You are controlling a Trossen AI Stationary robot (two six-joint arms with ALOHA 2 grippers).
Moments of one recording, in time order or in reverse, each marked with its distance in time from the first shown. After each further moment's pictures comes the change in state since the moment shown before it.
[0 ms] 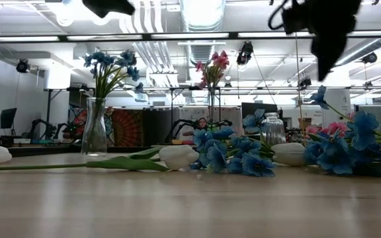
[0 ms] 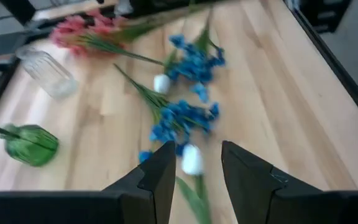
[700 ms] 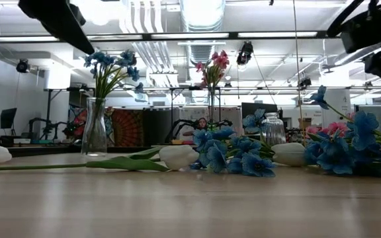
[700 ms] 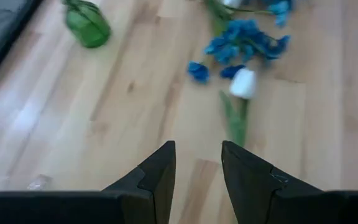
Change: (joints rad) left arm -0.052 -0.037 0.000 -0.411 -0.157 -0.466; right arm 0.456 0.001 -0.260 0.146 0.010 0.324
